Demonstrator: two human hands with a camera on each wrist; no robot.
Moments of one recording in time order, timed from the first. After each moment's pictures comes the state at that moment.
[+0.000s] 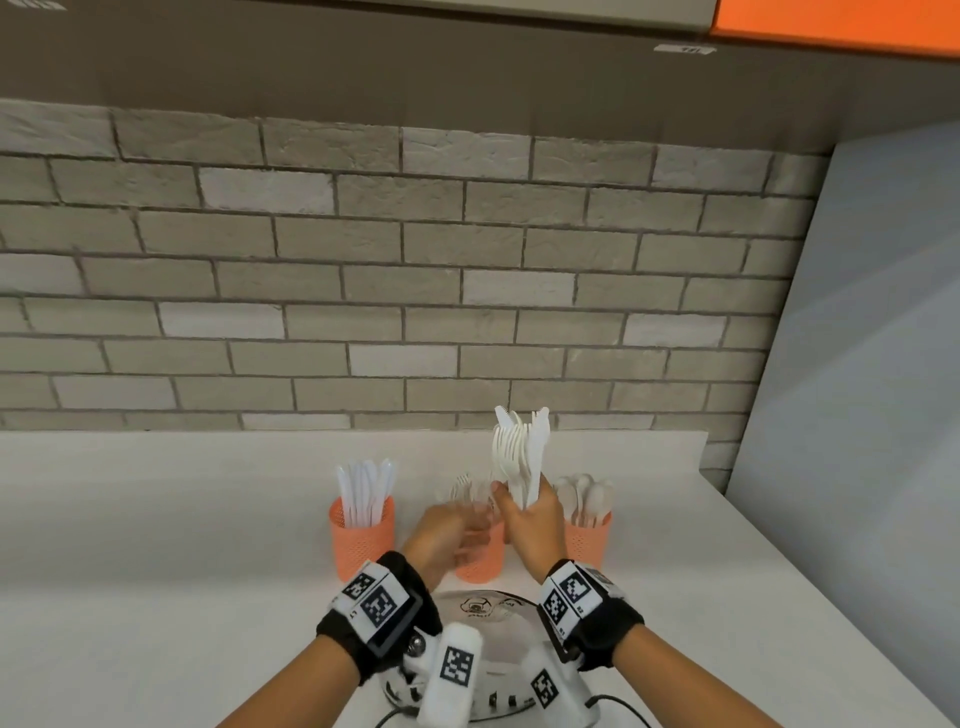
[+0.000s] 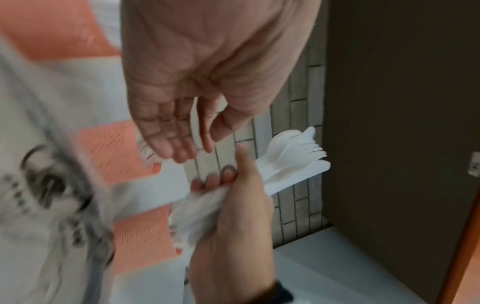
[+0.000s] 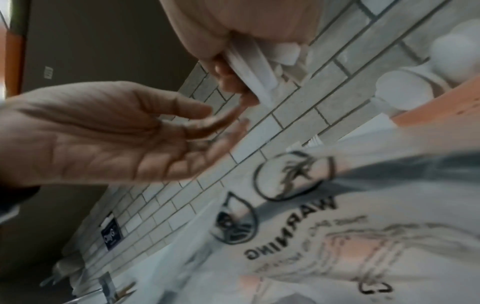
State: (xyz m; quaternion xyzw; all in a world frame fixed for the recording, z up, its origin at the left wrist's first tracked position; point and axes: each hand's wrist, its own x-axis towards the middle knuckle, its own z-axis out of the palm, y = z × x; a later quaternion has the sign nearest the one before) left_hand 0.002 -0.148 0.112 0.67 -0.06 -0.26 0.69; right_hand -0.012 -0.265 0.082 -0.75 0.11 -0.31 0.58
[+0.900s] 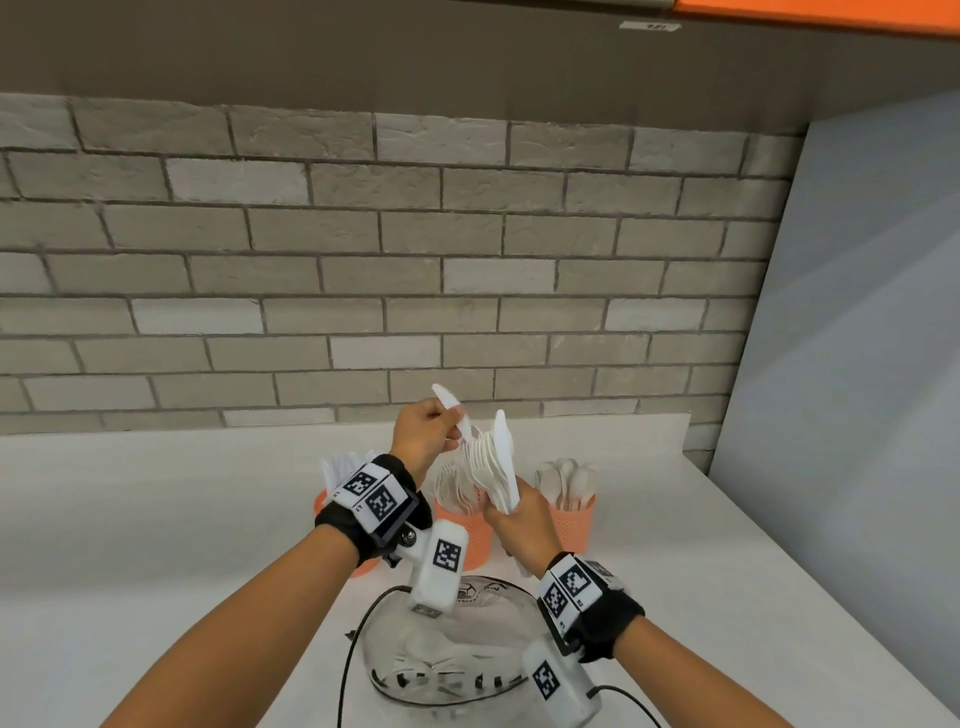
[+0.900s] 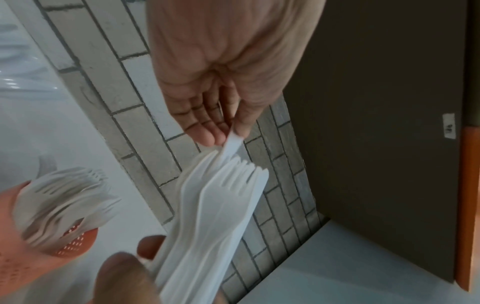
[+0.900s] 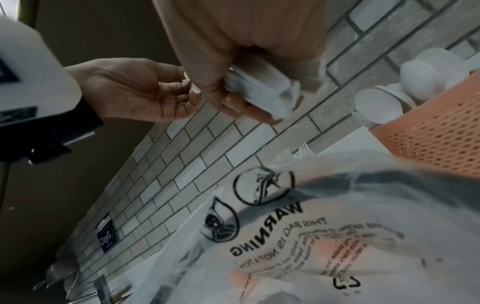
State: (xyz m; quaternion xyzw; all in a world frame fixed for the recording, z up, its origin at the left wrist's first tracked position) left_hand 0.045 -0.167 0.169 0.70 -0.14 -0.05 0.70; right_hand -0.024 -0.279 0.073 -0.83 0.11 -0.20 0.51
